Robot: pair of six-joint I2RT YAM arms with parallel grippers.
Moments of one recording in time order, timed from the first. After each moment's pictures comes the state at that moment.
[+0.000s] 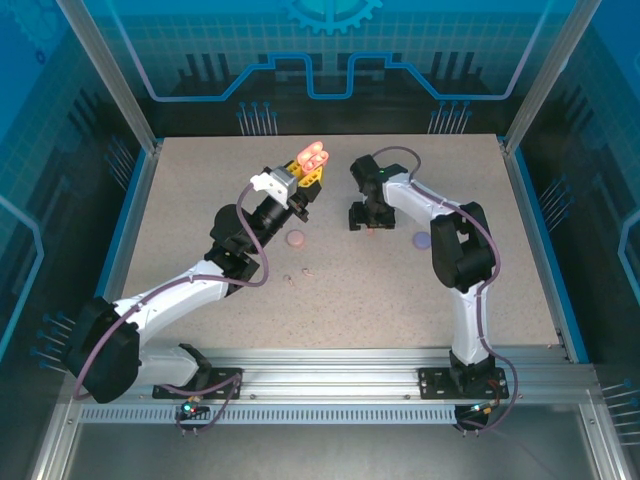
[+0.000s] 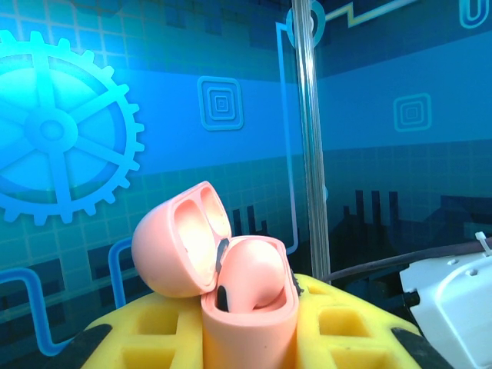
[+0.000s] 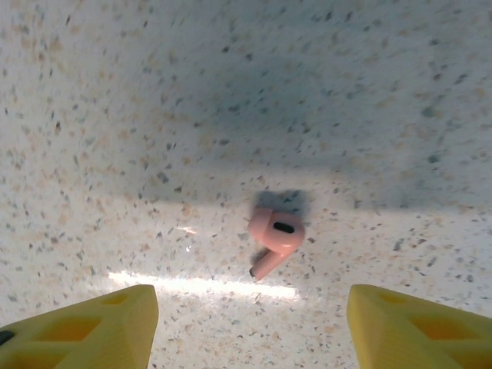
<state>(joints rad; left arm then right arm) -0.61 1.29 0.79 0.86 0.07 0.07 0.44 2.12 1.70 -0.96 0.04 0.43</state>
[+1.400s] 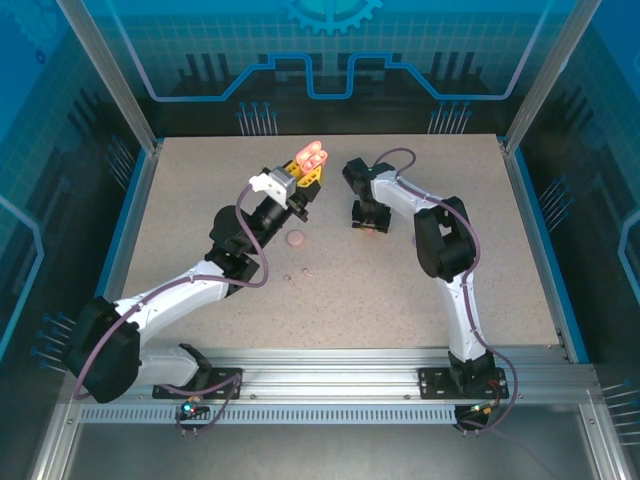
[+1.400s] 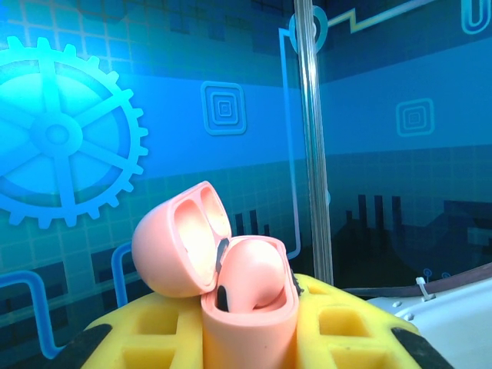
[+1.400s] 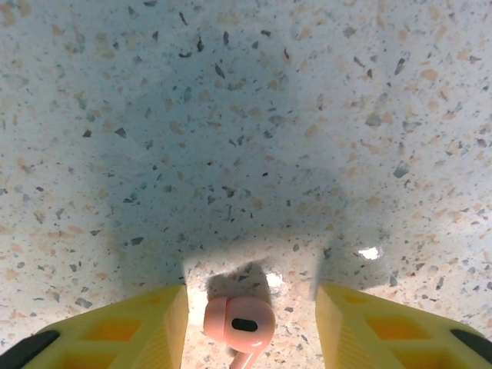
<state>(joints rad) -0.61 1.29 0.79 0.89 0.06 0.07 0.45 2.29 1.86 -1.06 0.15 0.73</state>
